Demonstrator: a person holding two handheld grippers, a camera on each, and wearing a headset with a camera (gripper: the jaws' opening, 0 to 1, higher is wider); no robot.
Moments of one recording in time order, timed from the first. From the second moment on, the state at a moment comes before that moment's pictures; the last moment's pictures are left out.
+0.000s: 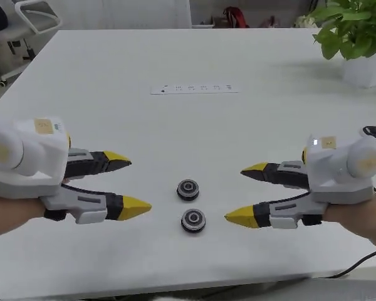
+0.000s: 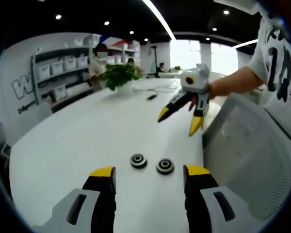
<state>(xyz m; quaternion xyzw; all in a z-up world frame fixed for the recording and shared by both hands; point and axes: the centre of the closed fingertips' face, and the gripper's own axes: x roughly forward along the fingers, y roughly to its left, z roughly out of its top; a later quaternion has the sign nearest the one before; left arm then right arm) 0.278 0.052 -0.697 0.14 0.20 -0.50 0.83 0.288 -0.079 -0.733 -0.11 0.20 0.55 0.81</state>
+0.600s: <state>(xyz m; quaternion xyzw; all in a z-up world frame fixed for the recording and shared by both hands) 0.280 0.034 -0.721 0.14 0.23 -0.52 0.81 0.284 -0.063 -0.757 -0.14 0.23 0.57 0.78</state>
